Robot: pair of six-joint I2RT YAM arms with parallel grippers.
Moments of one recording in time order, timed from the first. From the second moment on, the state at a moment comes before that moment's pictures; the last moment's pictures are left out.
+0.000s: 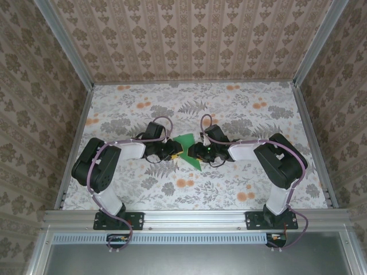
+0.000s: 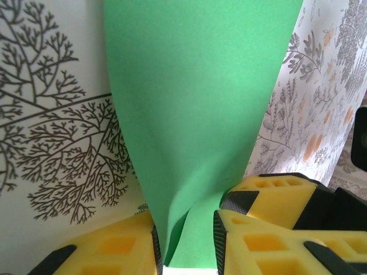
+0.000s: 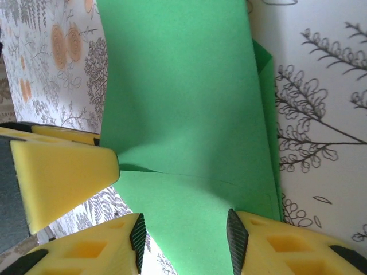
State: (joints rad) left arm -0.52 1.71 0.78 0.00 0.58 -0.93; right arm 0.58 1.80 0.84 0.10 -0.46 0.84
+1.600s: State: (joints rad) left arm -0.56 1.67 0.85 -0.07 0.56 -1.02; right arm 0.97 1.78 0.81 0.10 0.55 0.18
